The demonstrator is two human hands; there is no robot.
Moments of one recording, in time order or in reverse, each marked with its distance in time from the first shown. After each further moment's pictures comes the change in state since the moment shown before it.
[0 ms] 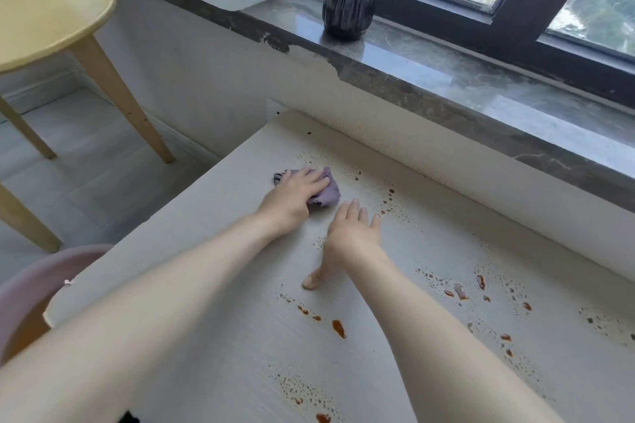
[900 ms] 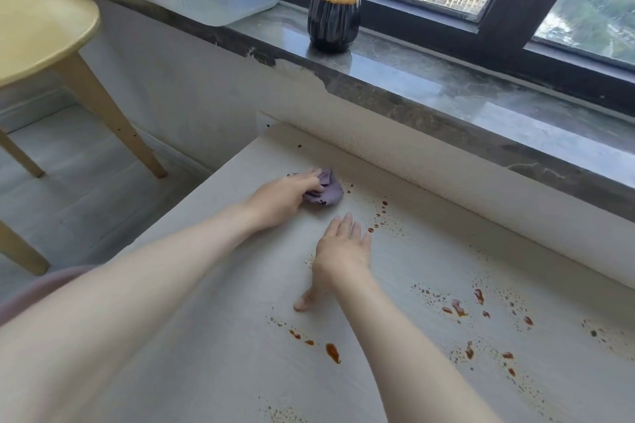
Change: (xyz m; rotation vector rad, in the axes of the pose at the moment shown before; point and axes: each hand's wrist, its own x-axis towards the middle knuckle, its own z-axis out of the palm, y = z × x) left_hand 0.028 -0.013 -0.021 0.001 -0.027 0.060; right_hand 0.005 0.000 0.001 0.091 0.017 0.018
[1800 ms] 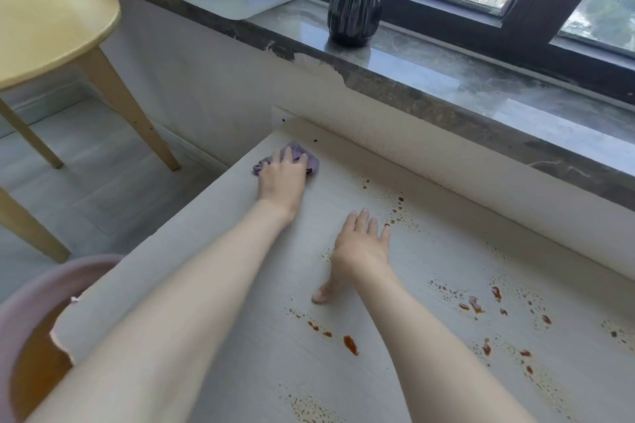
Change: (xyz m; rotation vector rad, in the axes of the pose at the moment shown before) left_hand -0.002 0.006 -0.006 0.429 0.162 -0.421; right_hand -0.003 -0.001 0.000 -0.023 -0.052 0.010
